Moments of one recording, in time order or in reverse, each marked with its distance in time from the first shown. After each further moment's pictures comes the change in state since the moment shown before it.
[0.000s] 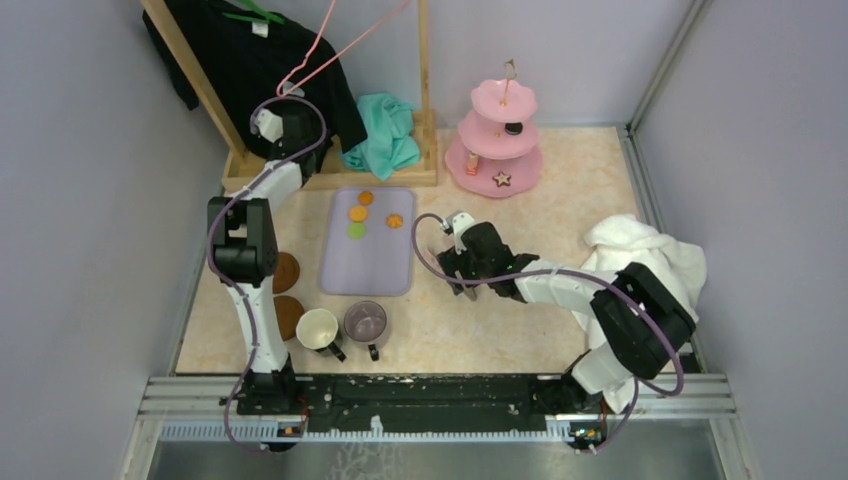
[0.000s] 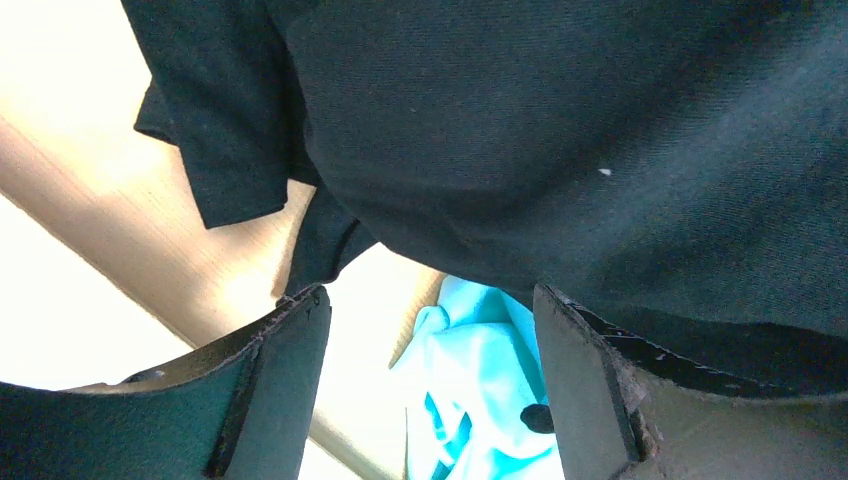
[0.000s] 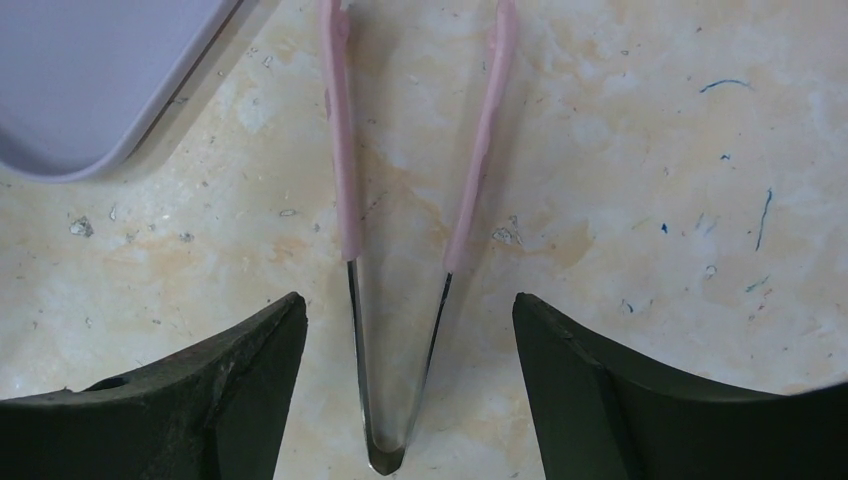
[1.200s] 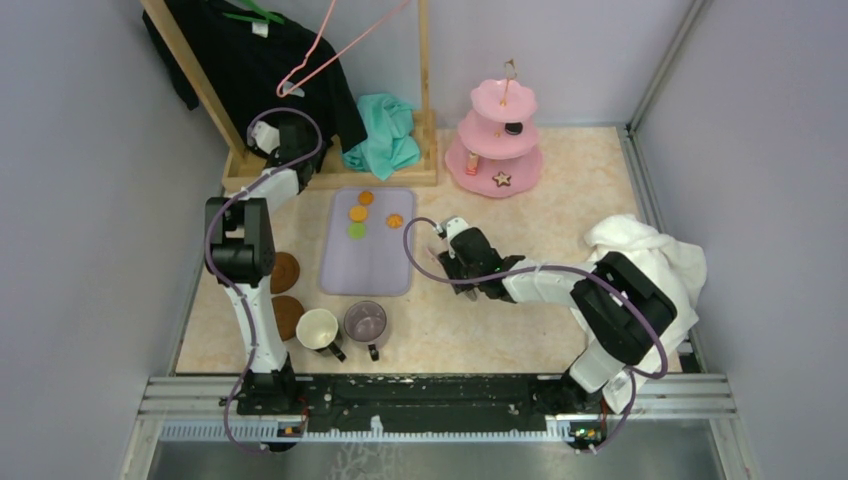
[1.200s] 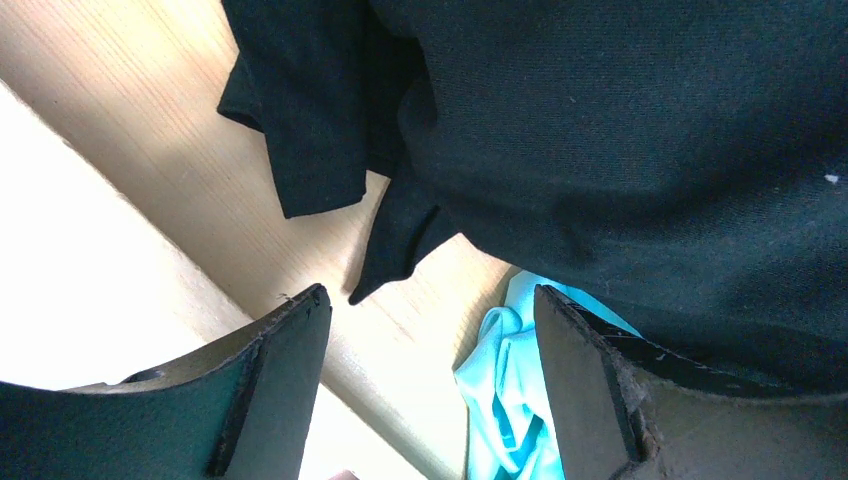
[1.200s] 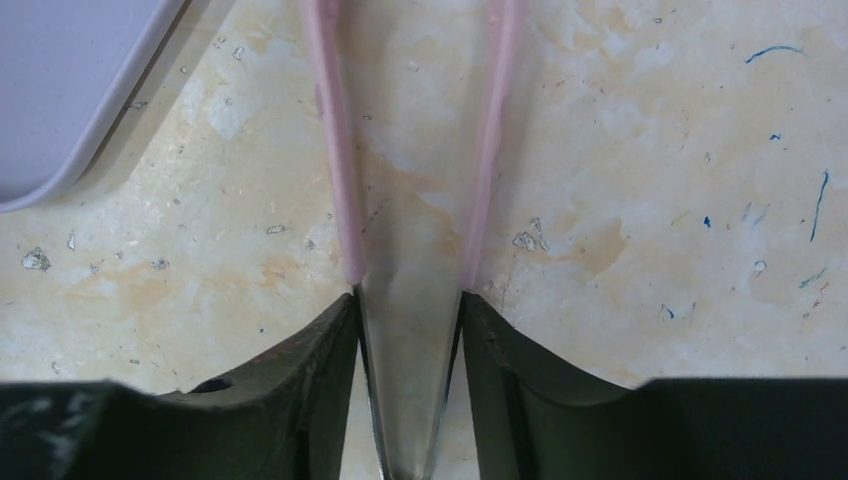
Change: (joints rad) left arm 0.026 -0.004 -0.088 0.021 0.005 -0.004; right arm 0.049 0.109 0.020 0.025 0.078 0.063
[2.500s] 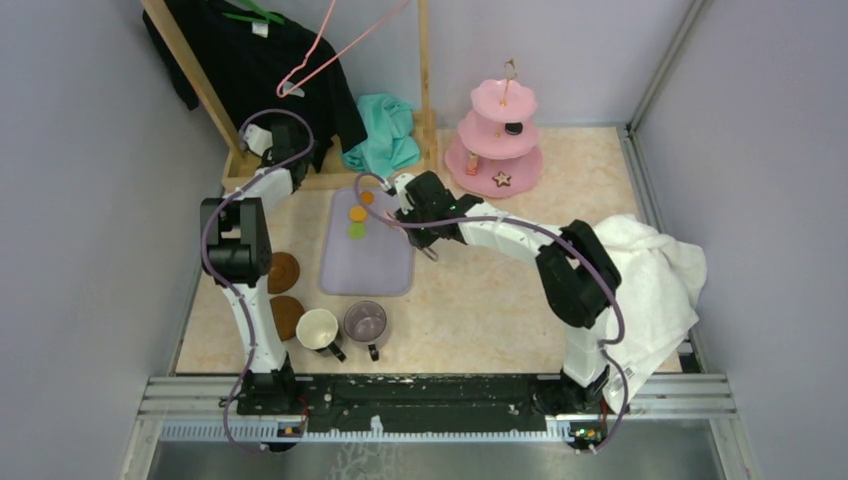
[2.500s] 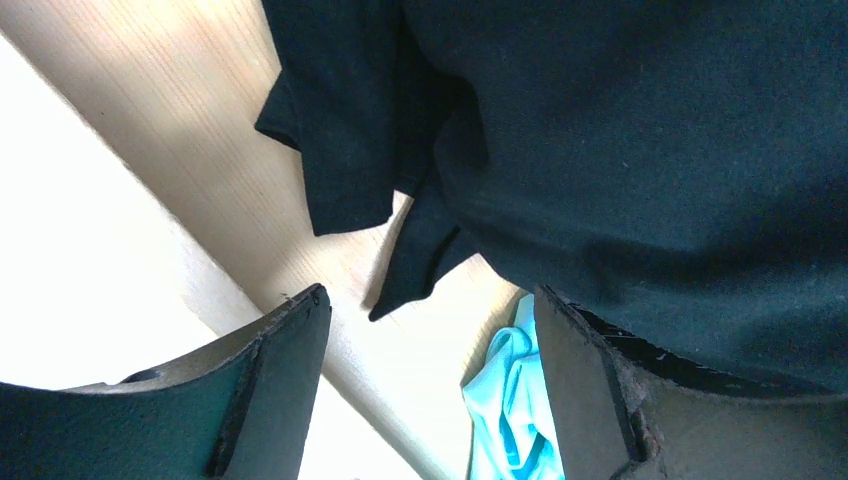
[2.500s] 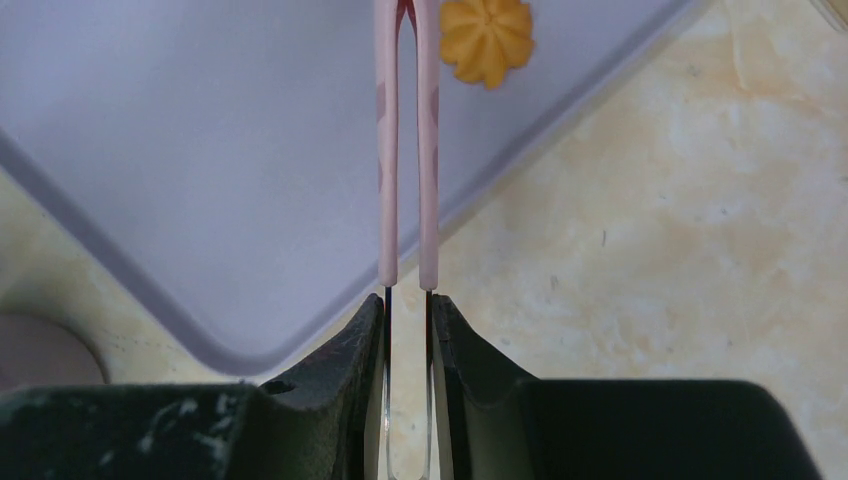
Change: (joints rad) left arm 0.035 -0.004 0.003 -0.025 0.015 -0.045; right arm 0.008 0.267 0.650 -0.394 -0.171 -0.125
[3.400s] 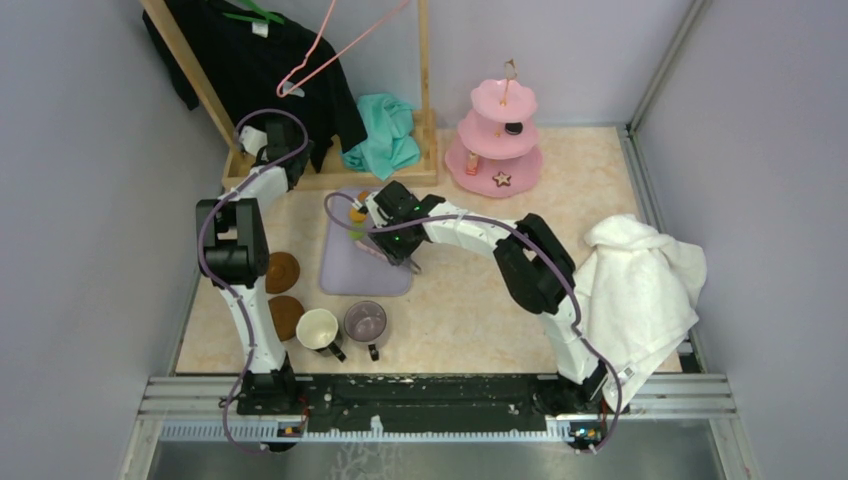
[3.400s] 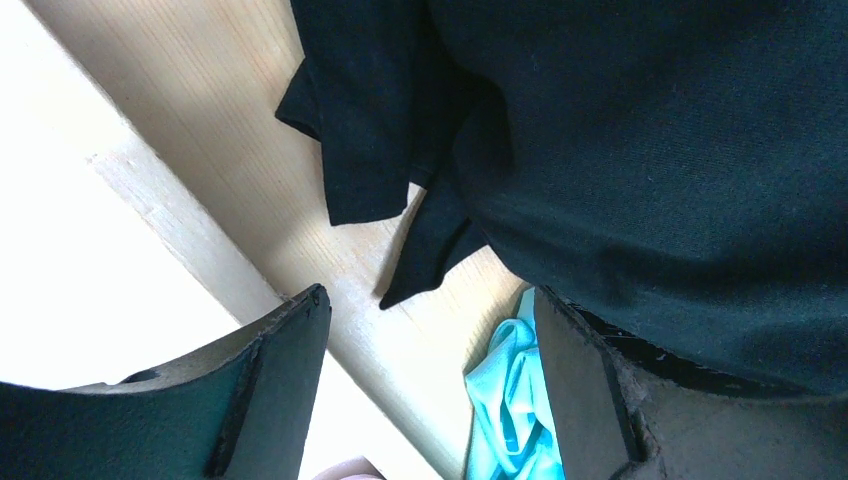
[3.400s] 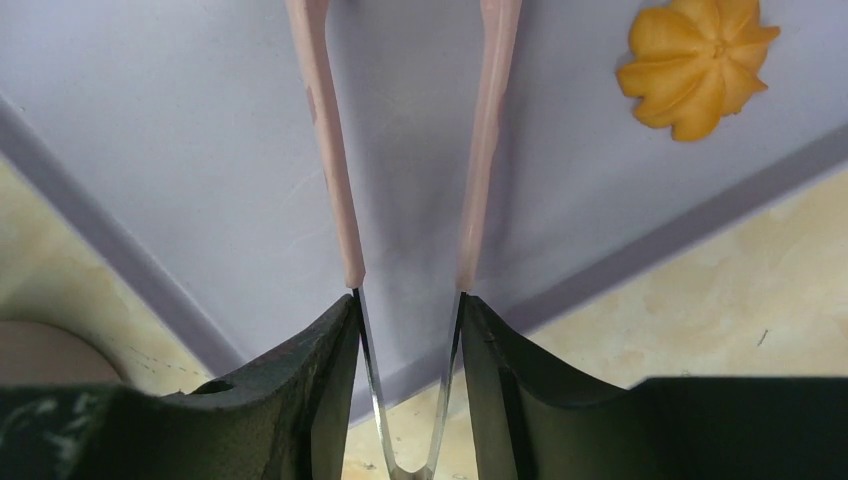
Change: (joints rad) left arm 0.022 -0.014 0.010 -0.067 0.038 -0.035; right arm 0.077 0.290 0.294 -0.198 -0.065 -0.036
